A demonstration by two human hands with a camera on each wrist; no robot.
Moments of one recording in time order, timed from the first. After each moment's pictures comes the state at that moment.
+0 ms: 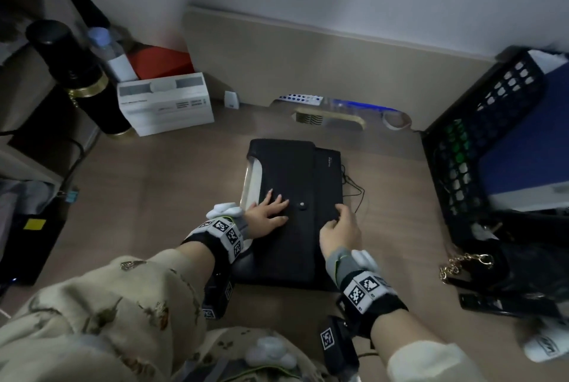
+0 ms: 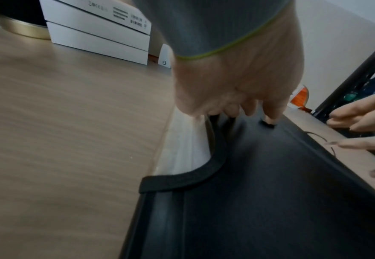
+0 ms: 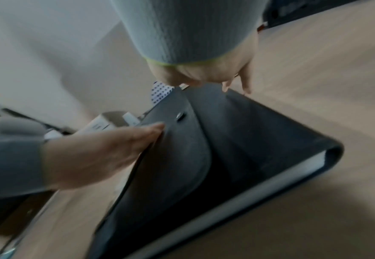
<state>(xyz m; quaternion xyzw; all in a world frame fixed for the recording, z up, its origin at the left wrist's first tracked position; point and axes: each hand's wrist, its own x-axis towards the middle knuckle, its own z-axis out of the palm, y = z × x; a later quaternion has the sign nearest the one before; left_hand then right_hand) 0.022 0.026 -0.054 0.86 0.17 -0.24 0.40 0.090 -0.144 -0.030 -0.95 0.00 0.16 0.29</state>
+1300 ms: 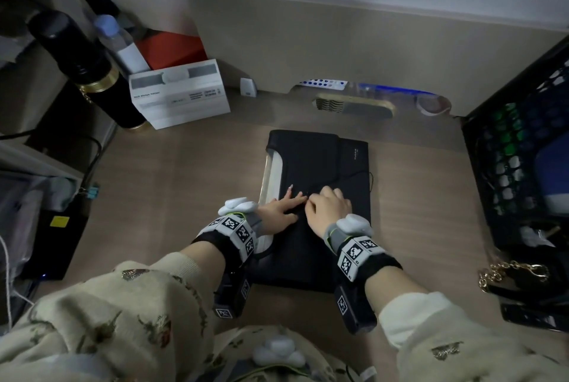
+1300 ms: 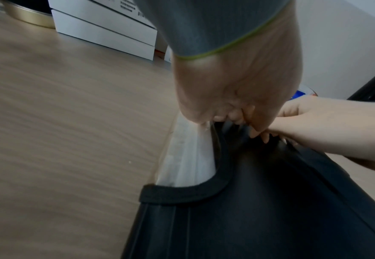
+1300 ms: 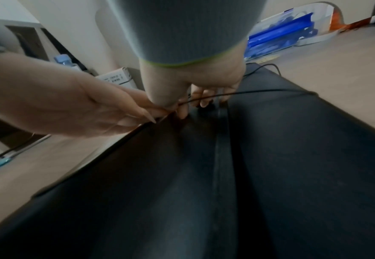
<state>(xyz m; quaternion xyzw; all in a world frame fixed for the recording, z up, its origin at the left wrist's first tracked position) 0.026 0.038 -0.057 0.81 0.22 -0.27 0.46 0.114 -0.085 -0.065 -0.92 -0.33 0.18 0.07</state>
